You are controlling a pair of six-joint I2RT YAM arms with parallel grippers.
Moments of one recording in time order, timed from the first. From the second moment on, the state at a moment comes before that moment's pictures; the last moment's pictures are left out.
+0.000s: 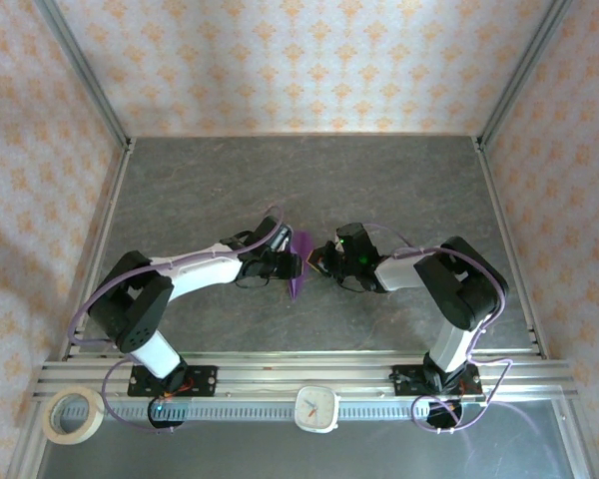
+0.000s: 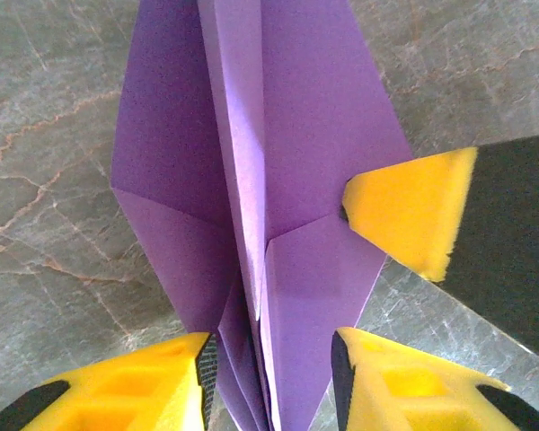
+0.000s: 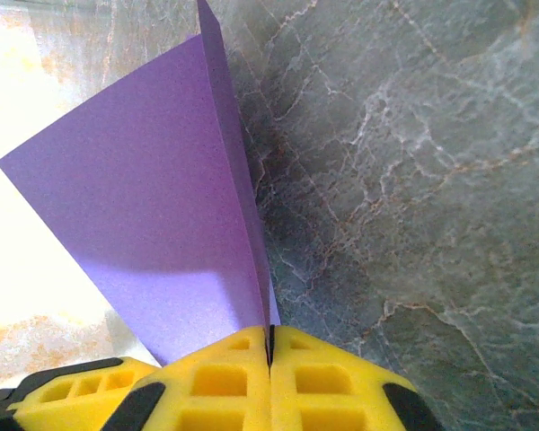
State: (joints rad) left arm -0.65 1.62 0.89 -0.30 0.12 -0.64; right arm 0.61 1.74 0.66 0.41 -0.38 1.20
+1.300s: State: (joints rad) left arm -0.69 1.73 0.94 -0.29 0.08 -0.63; right arm 0.61 1.71 0.65 0.35 -0.36 1.17
